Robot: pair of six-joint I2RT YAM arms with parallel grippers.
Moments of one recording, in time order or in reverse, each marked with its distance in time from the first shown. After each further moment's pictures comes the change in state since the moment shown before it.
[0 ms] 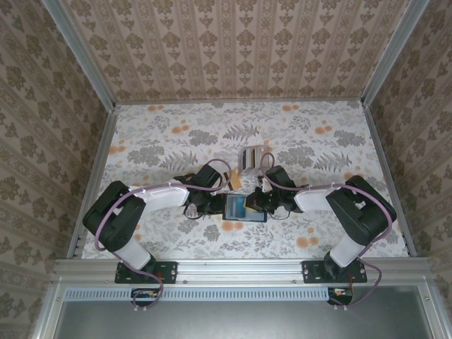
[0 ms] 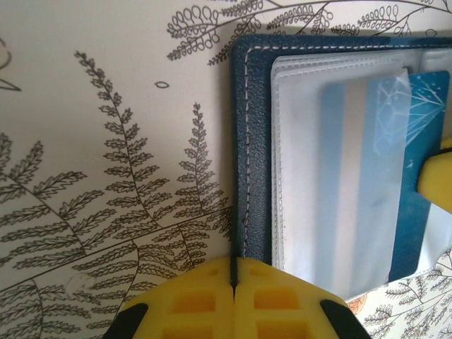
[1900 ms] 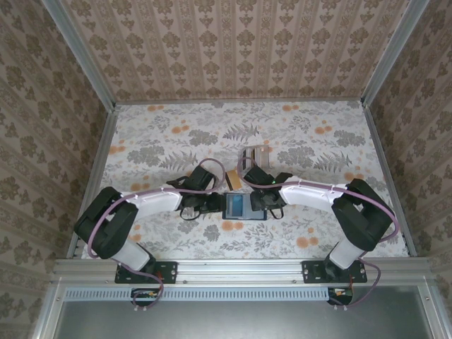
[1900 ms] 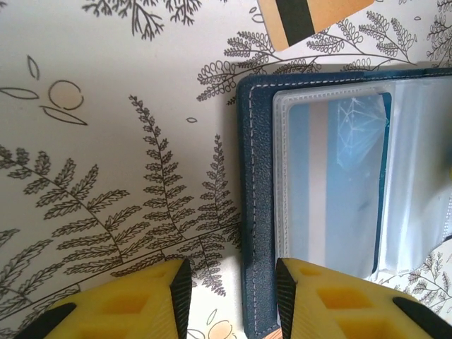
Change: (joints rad) left arm 0.032 -0.078 -0.090 0.120 -0.017 -0.014; right arm 0.185 -0.029 0.310 -0.771 0.732 -0.318
